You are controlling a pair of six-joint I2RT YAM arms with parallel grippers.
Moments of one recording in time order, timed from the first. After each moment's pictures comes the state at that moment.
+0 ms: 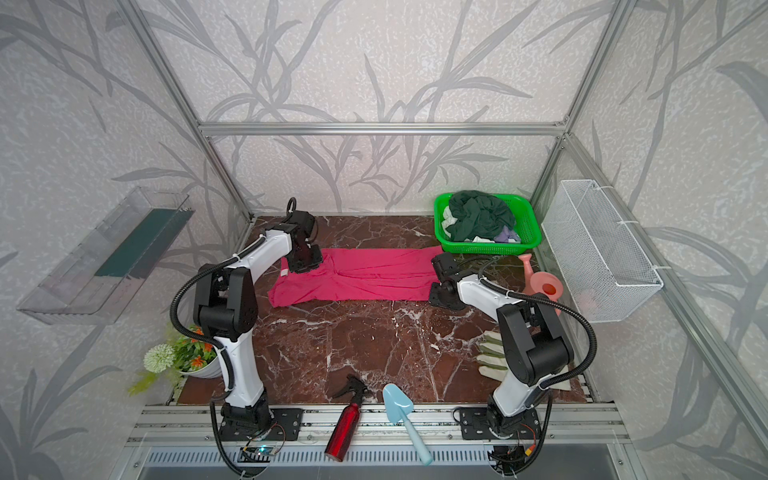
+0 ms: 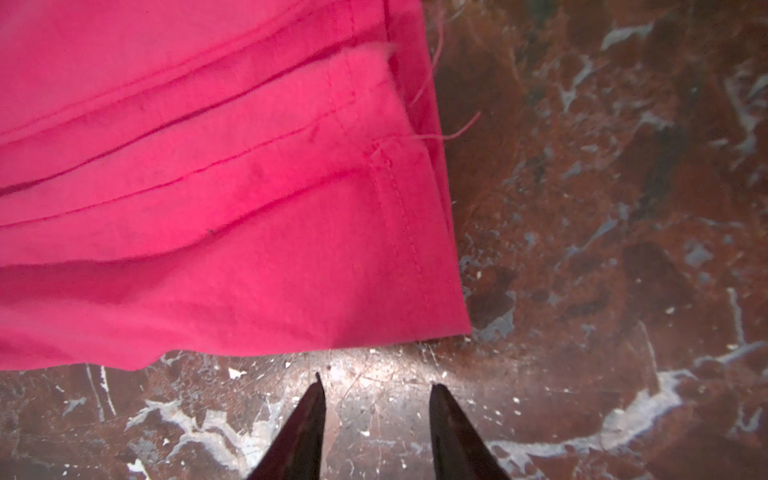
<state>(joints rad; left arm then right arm) -0.14 2.02 1.61 -0.89 -0.07 -0.50 0.37 1.68 0.99 -0.52 0.03 0.58</state>
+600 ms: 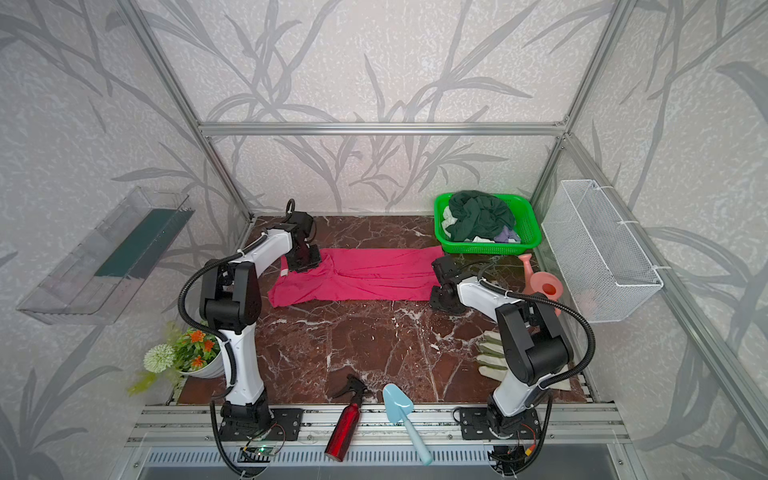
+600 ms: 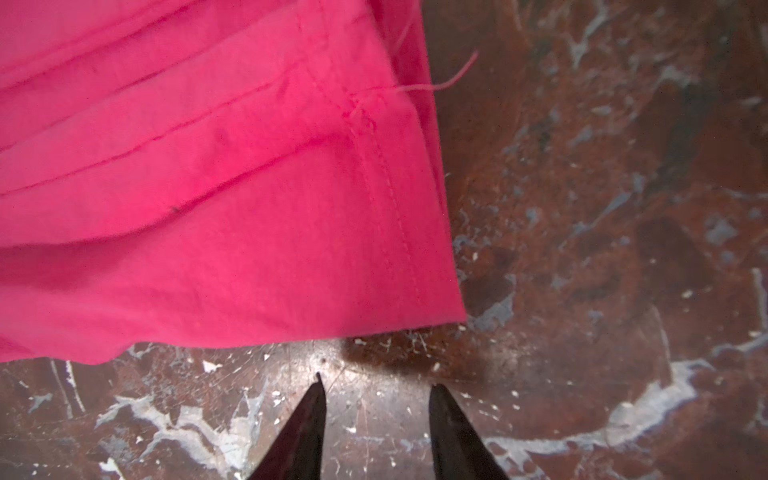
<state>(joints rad) -0.11 2.10 1.67 -0.87 -0.06 -0.46 0.37 1.68 0.96 -0.51 0.02 0.58</state>
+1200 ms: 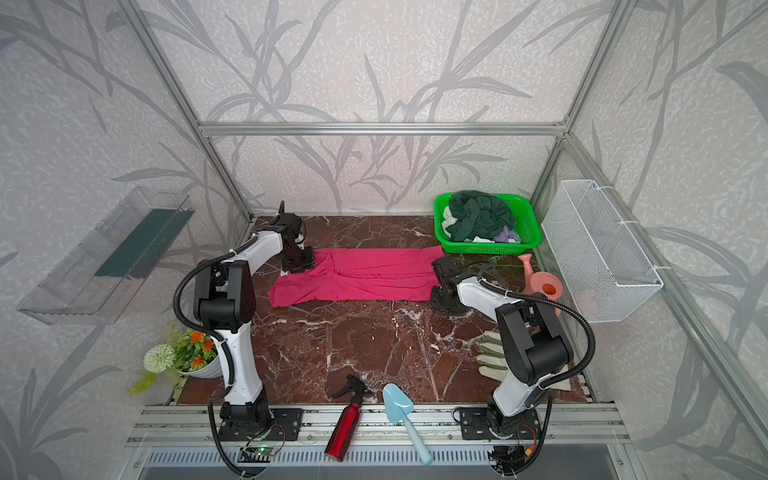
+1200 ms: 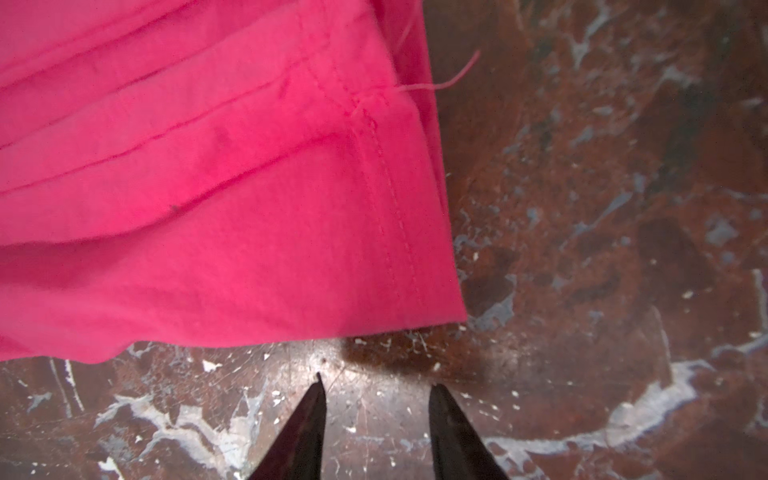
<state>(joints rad) -0.02 2.10 1.63 -0.82 0.11 -0.29 0.37 1.68 0.96 -0.51 0.02 0.57</state>
